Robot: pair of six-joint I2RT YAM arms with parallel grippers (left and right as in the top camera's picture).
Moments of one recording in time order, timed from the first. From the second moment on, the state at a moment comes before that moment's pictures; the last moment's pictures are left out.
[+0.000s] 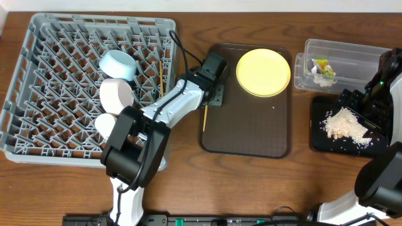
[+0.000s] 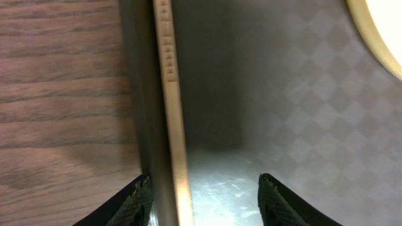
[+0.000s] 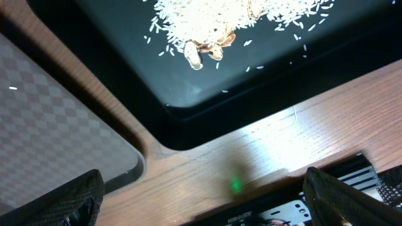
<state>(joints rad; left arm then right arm) -0.53 2.05 1.42 -0.55 -0.01 -0.36 -0.37 1.79 1.55 -1.47 -0.03 0.31</state>
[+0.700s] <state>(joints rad) -0.58 2.06 1.42 -0.55 -0.04 -0.38 -0.37 1.79 1.55 -1.47 -0.03 0.31</state>
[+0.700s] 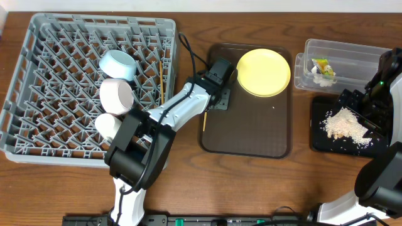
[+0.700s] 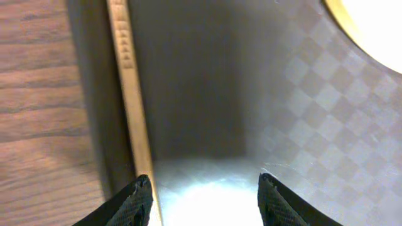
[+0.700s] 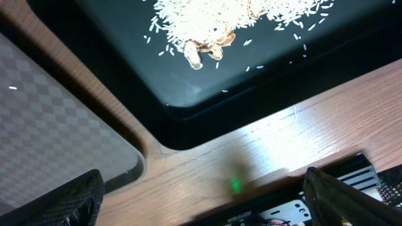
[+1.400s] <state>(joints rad) -0.59 2.10 1.42 -0.55 -0.09 -0.38 -0.37 1.79 1.55 -1.47 -0.03 0.31</state>
